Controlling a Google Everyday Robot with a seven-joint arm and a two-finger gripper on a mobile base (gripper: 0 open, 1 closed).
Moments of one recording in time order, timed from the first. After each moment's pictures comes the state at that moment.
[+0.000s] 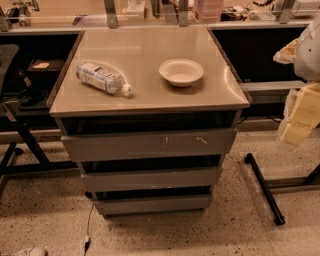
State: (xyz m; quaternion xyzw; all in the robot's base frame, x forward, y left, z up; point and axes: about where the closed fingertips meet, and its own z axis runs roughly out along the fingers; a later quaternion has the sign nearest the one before) arm 0.438 -0.217 0.976 -0.60 0.78 -0.03 0.16
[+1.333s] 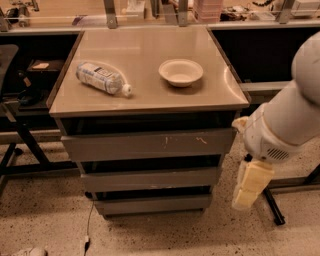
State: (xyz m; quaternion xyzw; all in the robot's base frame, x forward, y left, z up) arm 0.408 -0.168 0.842 -0.62 0.77 0.03 0.15
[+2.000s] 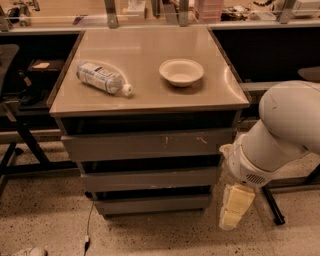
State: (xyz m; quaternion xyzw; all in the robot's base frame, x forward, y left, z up) arm 0.393 -0.154 0.763 -0.63 0.77 0.07 0.11
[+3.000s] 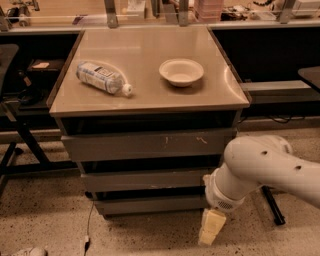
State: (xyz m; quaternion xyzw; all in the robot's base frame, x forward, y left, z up) arm 0.392 -0.129 0.632 -0.61 0.78 0.11 0.09
